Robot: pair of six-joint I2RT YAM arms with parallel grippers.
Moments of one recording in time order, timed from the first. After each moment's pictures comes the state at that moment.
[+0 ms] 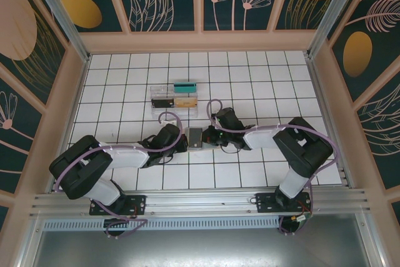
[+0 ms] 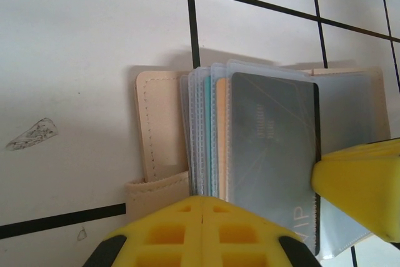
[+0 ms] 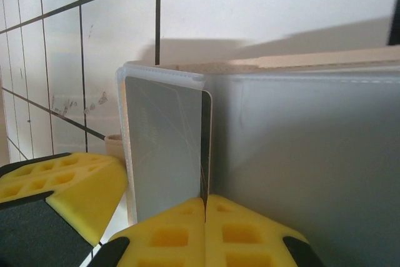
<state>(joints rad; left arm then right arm) -0.81 1.50 0.47 0.25 -0.07 -0.88 0.72 1.67 0.67 0.20 -0.38 0.86</state>
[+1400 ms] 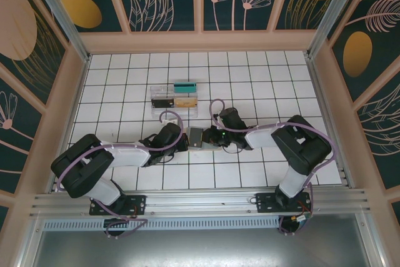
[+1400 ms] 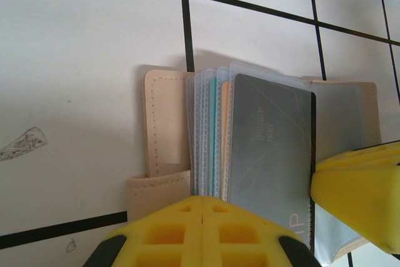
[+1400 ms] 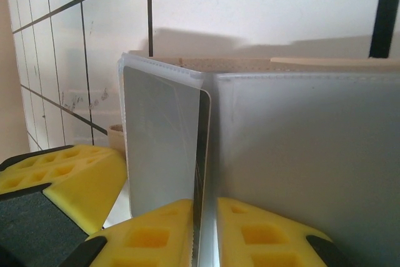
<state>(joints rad) -0.81 1.52 0.49 0.25 -0.07 -0.88 0.69 1.71 0.64 0.27 -0.46 0.88</state>
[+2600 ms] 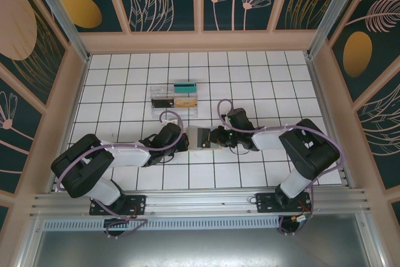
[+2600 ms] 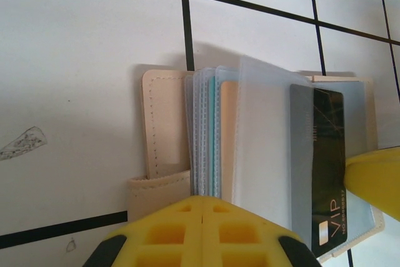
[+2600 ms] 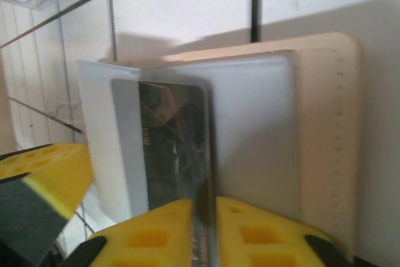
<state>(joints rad) -0.81 1.52 0.49 0.25 -0.07 -0.88 0.62 1.63 0.58 0.23 -0.46 0.85</state>
